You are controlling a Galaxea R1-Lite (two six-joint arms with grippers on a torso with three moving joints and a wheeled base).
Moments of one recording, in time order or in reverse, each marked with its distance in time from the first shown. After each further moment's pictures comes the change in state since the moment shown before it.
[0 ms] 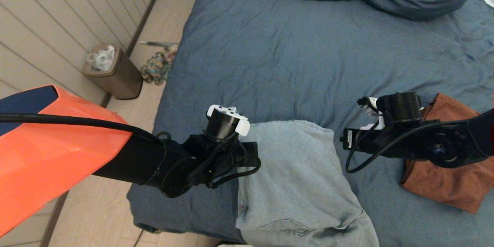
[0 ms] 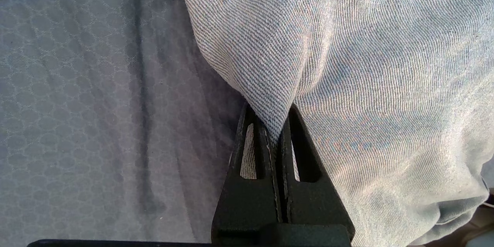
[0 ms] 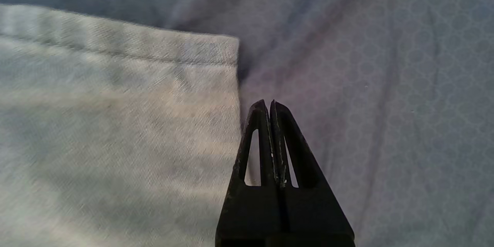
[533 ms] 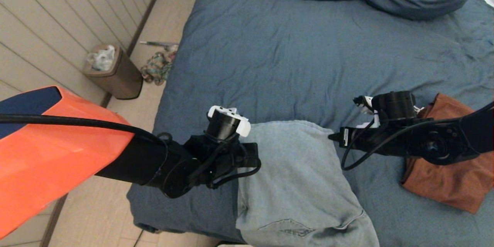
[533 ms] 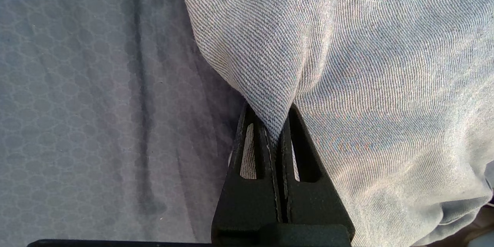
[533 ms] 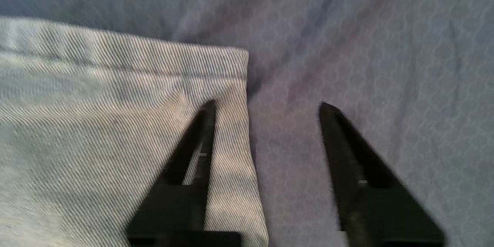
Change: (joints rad) left arm -0.003 0.006 0.000 0.001 0.000 0.000; right arm 0.010 0.022 -0.030 0.000 0.006 0.008
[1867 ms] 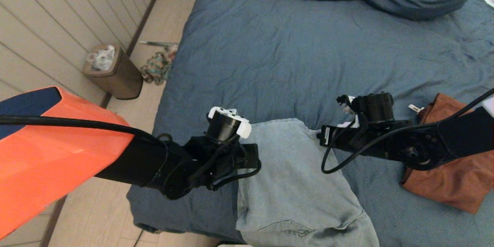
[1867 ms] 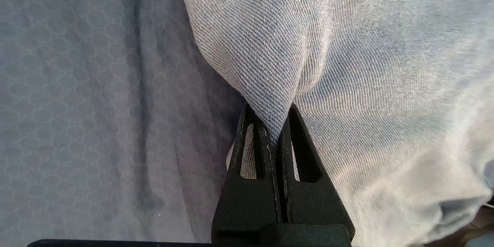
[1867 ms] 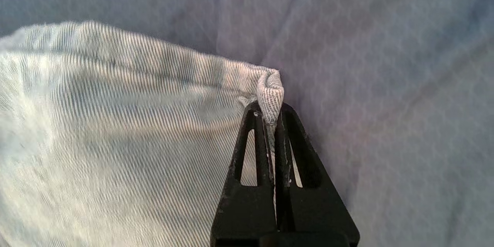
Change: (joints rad) left arm -0.006 -0.010 0.013 -0.001 0.006 -0.014; right arm 0.116 0.027 0.004 -0.090 -0.009 0.093
